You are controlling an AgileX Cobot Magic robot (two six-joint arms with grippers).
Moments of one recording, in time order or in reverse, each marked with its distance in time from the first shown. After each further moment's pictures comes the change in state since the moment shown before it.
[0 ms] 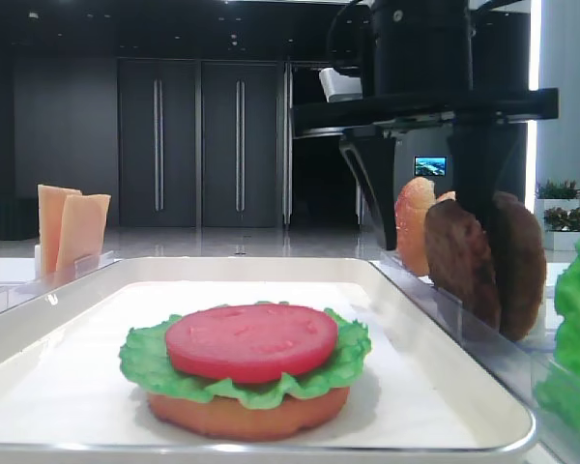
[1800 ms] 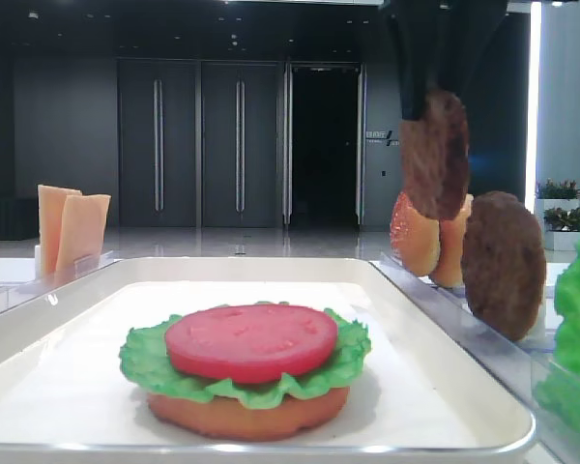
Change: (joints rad) left arm 0.000 0.000 0.000 0.000 0.000 0.000; right arm 0.000 -0.186 -0.024 -0.013 0.027 0.004
